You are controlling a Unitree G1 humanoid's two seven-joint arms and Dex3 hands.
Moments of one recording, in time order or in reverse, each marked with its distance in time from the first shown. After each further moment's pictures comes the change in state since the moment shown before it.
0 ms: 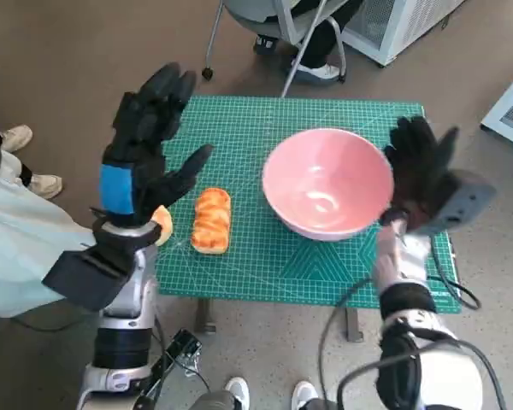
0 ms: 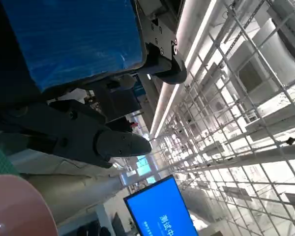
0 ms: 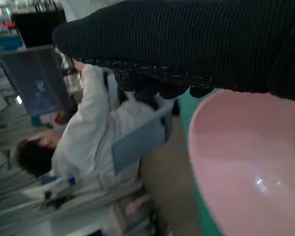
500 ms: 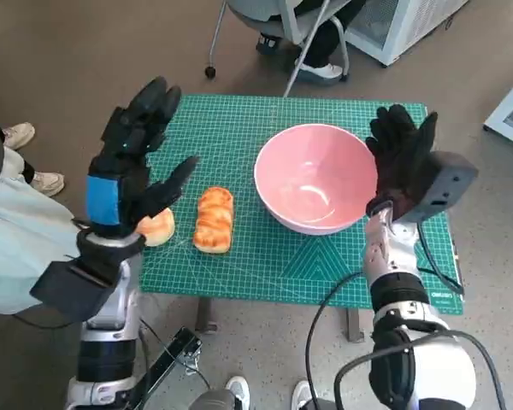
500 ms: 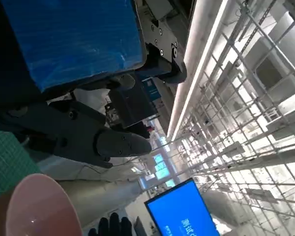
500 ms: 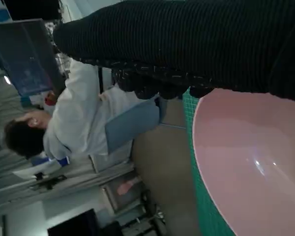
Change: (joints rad) left arm 0.059 0.070 0.012 -0.054 0.003 0.045 -0.011; right arm -0.025 0.004 0.014 0.008 -0.039 0.042 -0.007
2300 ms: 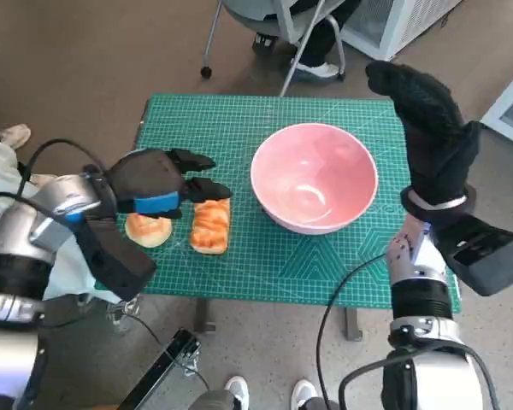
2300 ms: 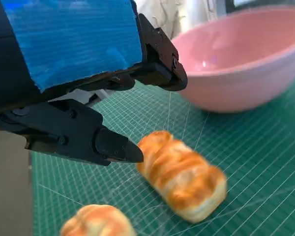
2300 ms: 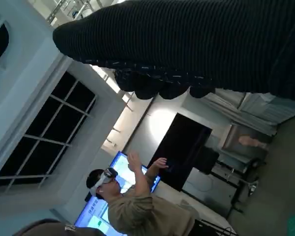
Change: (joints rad) left arm -0.526 0.525 -0.552 0.700 0.933 -0.517 -0.077; right arm 0.146 -0.048 0.155 -0.443 0.208 -0.554 0.715
